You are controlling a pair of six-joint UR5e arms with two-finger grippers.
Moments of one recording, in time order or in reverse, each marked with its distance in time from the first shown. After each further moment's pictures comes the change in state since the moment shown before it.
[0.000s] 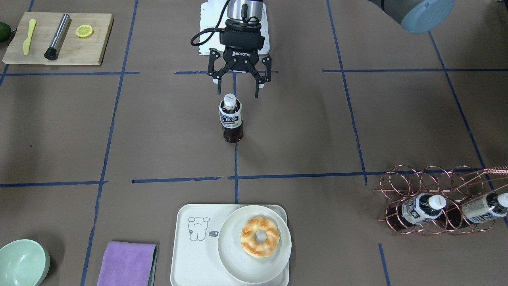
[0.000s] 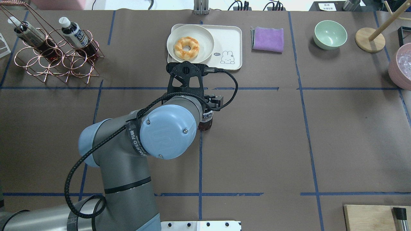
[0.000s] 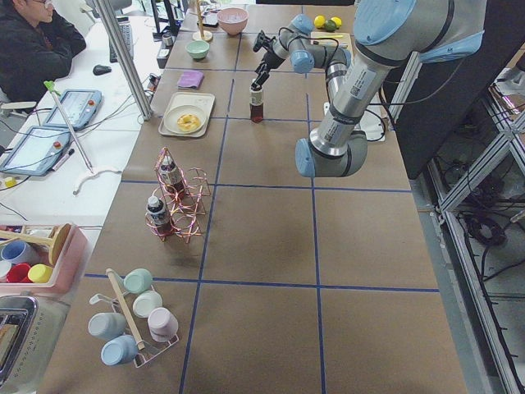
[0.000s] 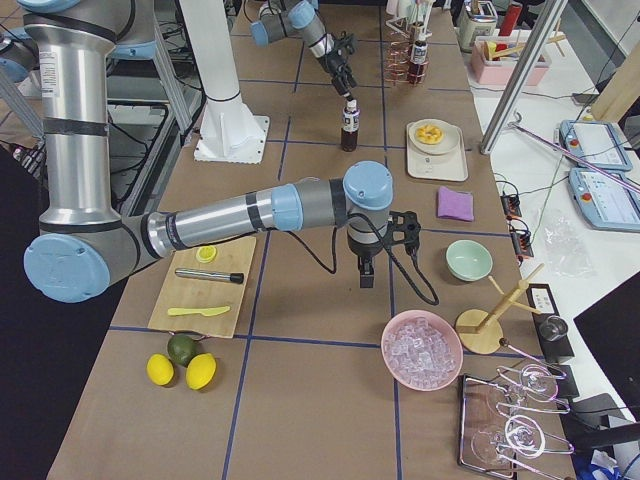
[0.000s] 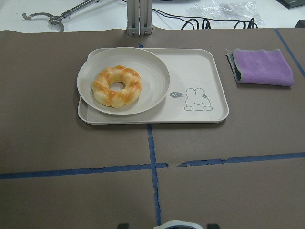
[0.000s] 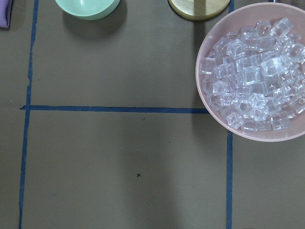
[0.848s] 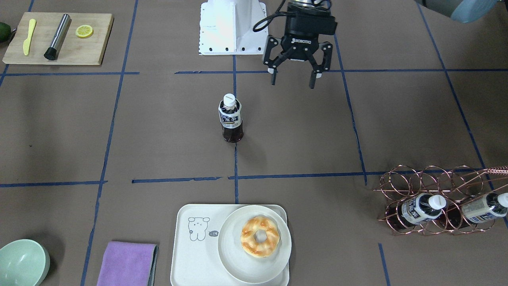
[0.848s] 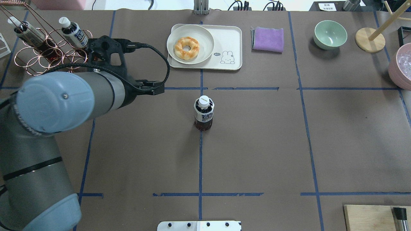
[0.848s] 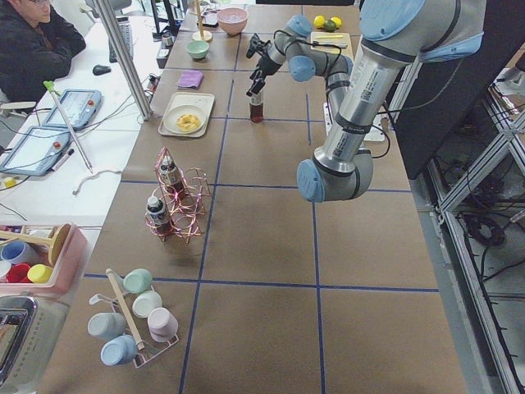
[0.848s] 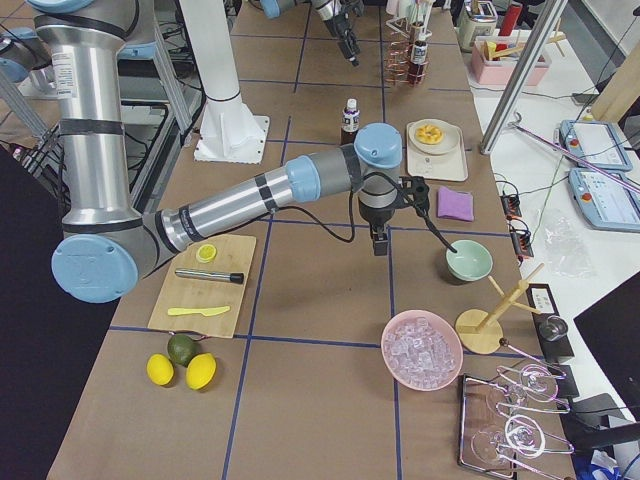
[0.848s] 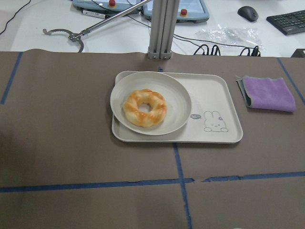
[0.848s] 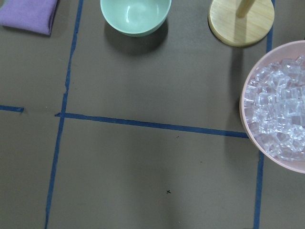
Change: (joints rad) left arm -0.186 0.293 -0.277 0.029 -0.214 0.065; right arm -0.116 0.111 0.075 -0.014 -0.075 0.117
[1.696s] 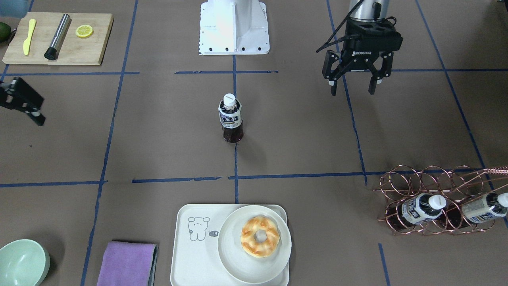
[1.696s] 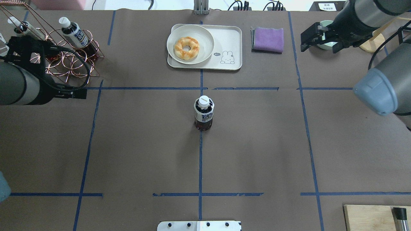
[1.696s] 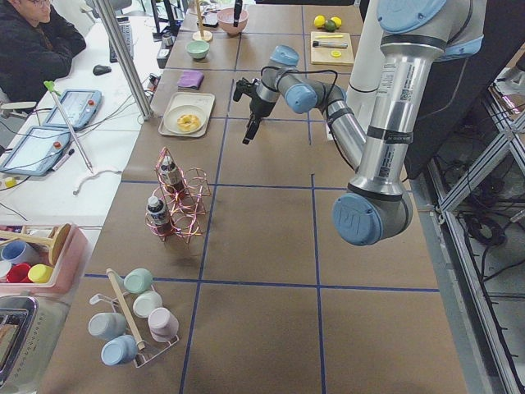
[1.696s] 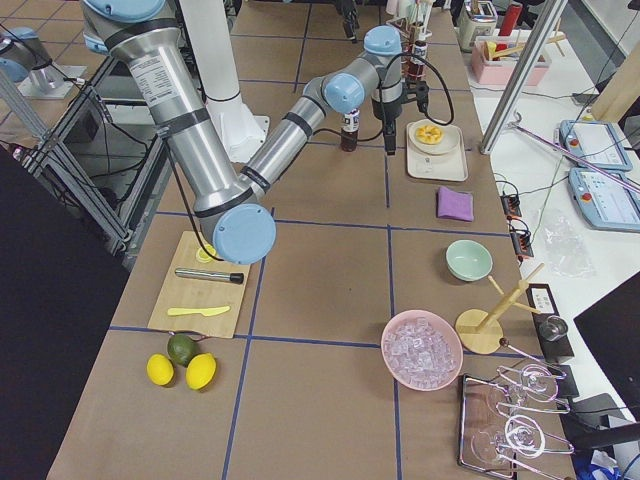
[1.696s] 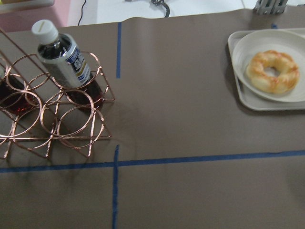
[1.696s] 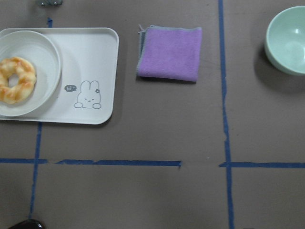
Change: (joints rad) left arm -0.214 0.352 -0.099 0.011 -0.246 0.260; right arm -0.435 0.393 0.044 -0.023 -0.259 0.657
